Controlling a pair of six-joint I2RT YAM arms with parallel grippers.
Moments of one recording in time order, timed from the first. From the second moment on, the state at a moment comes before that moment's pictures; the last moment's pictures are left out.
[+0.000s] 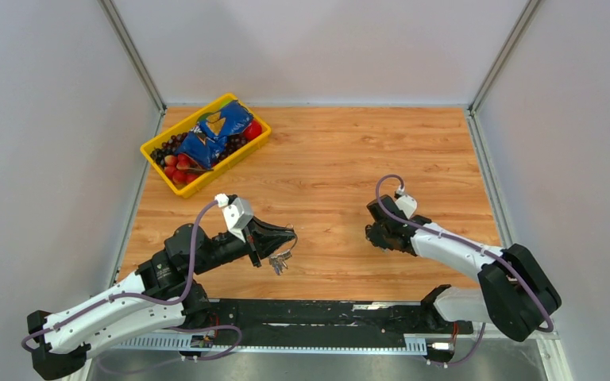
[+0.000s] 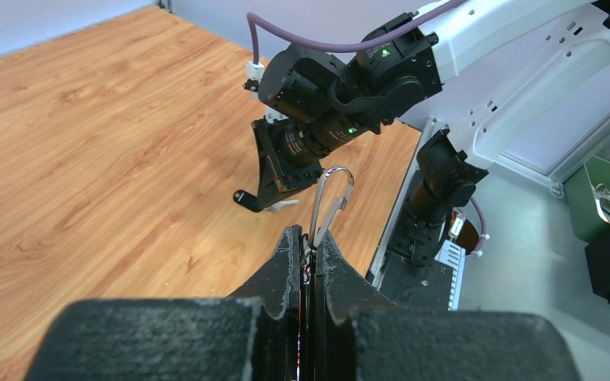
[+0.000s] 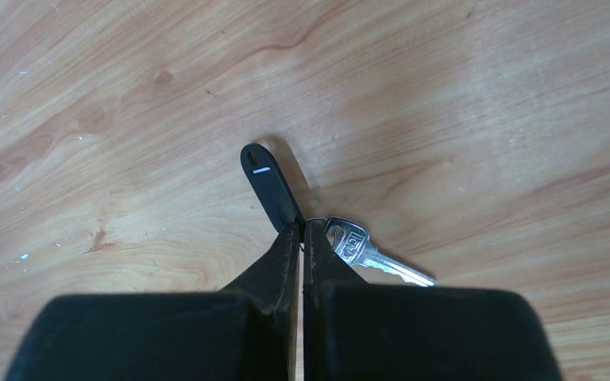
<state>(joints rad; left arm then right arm) -1.05 0.51 0.58 -0.03 0.10 -0.24 0.61 1.26 0.56 -0.36 0.28 1.06</state>
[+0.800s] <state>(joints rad) -1.05 0.51 0.58 -0.04 0.07 -0.24 0.61 1.00 0.56 -0.37 0.17 0.90</state>
